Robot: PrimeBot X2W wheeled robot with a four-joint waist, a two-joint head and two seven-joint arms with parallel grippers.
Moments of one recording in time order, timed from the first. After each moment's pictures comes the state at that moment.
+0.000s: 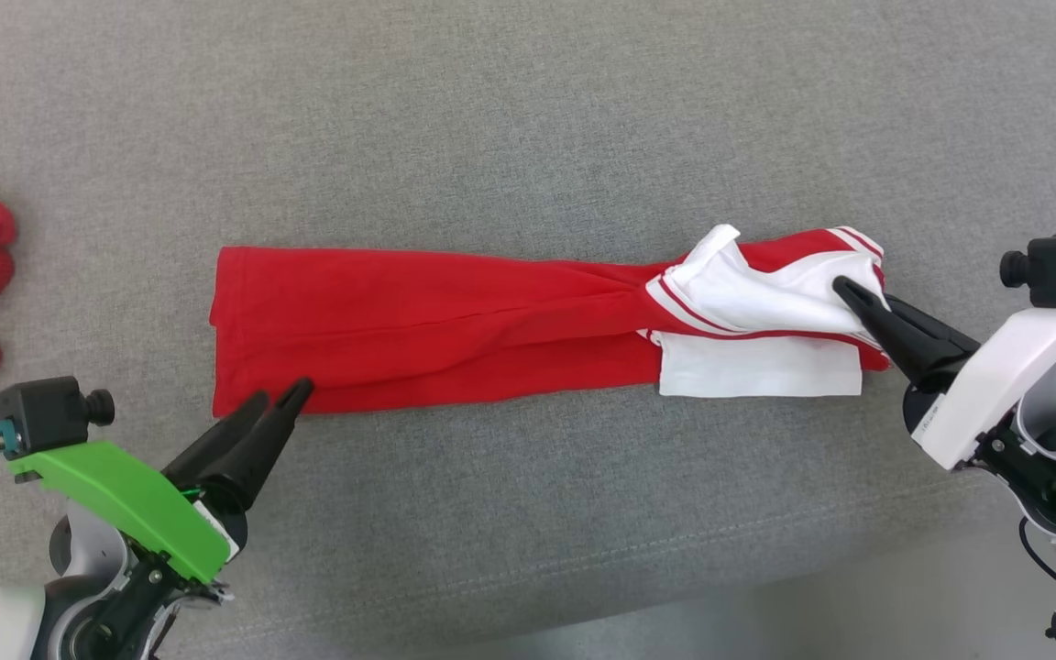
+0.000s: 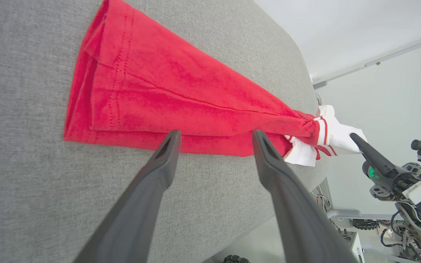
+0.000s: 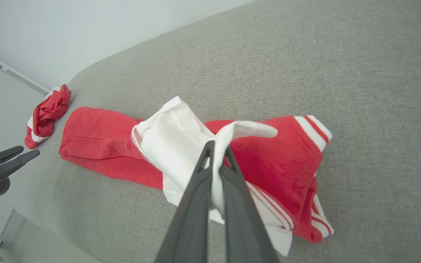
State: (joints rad) left arm -0.07 0.29 -0.16 -0.17 -1.15 -0.05 0.43; right arm -0.27 -0.59 0.50 -0.03 1.00 0.04 0.18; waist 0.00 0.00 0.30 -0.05
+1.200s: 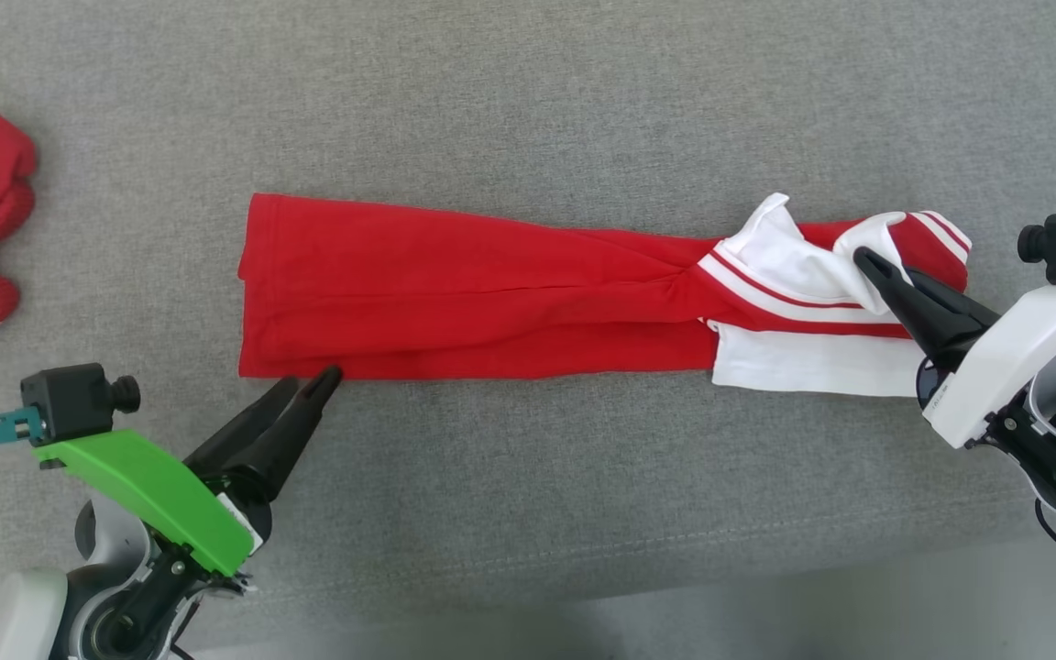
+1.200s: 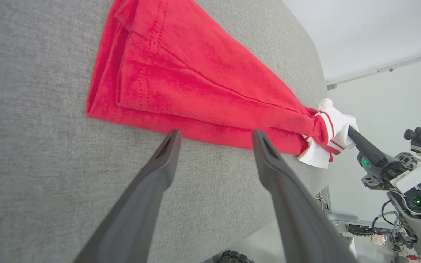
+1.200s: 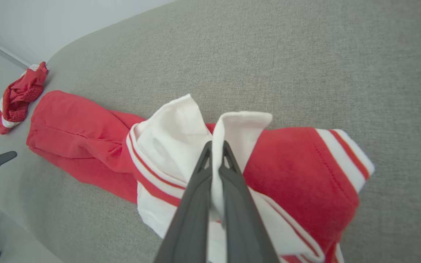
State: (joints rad) left arm -0.09 0.27 -0.19 -0.20 -1.14 -0.05 0.44; right arm -0.30 -0.63 0.50 -0.05 0.94 0.00 0.18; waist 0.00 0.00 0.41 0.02
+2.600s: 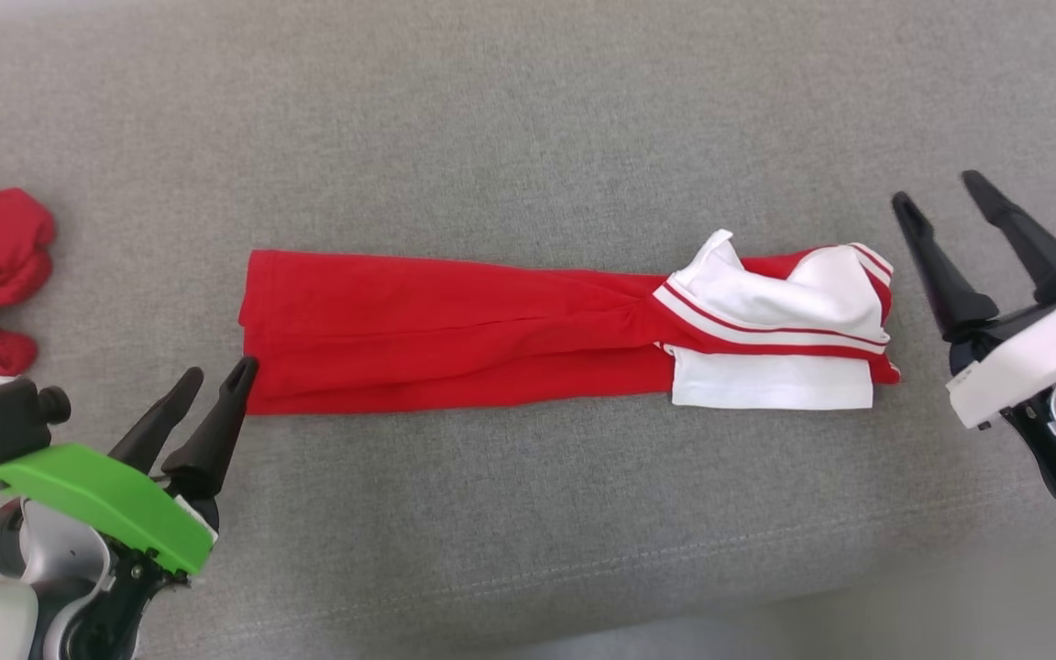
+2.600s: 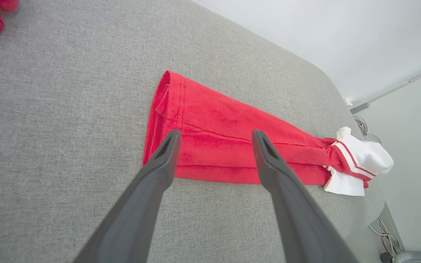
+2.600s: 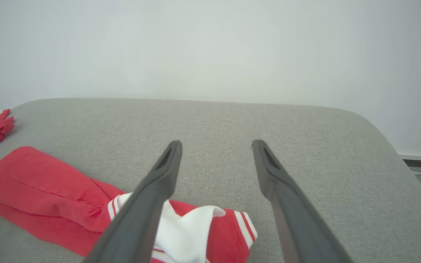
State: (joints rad) left arm -0.08 0.30 -0.14 -0.16 -0.98 -0.04 0.32; right arm -0.29 -0.63 0.46 -0.06 0.71 -0.09 -0.05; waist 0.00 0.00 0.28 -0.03
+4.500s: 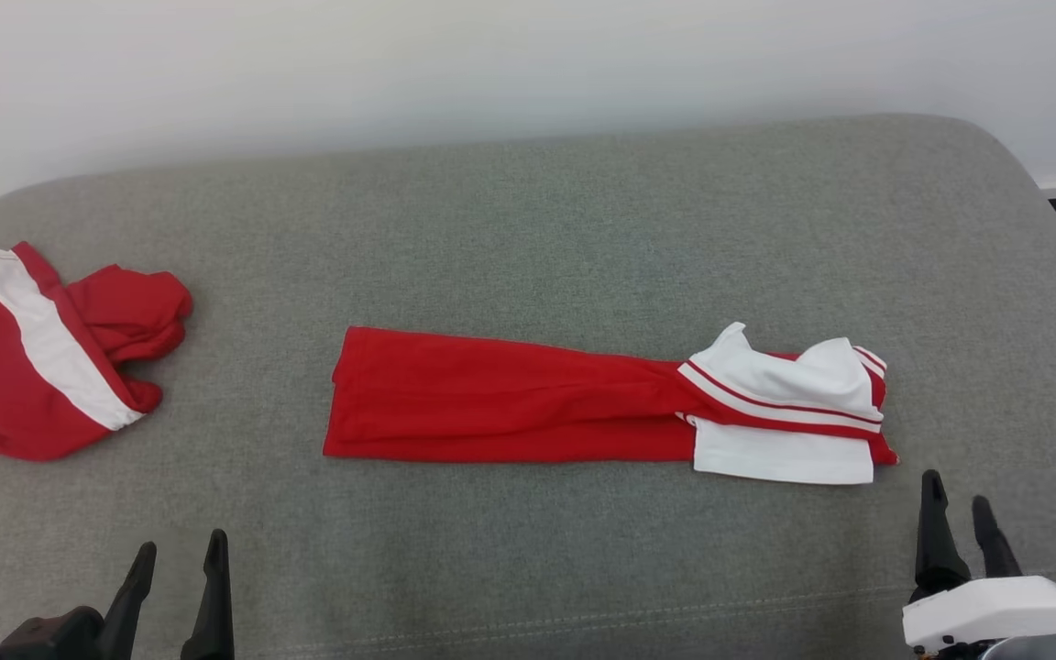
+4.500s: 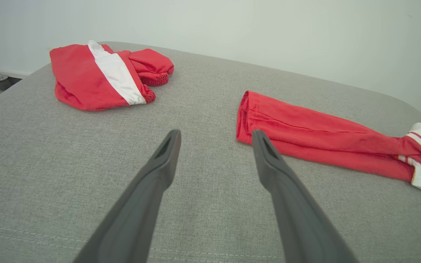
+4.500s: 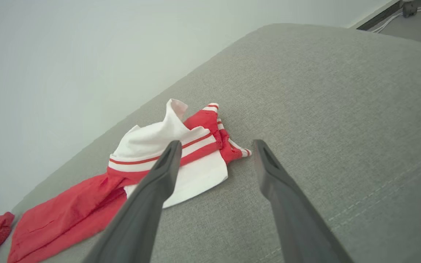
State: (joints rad) left arm 0.26 0.25 -0.17 -0.08 -0.58 0.07 -0.15; right arm 0.20 -0.12 0.09 0.14 0.68 -0.12 -0.25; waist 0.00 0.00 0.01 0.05
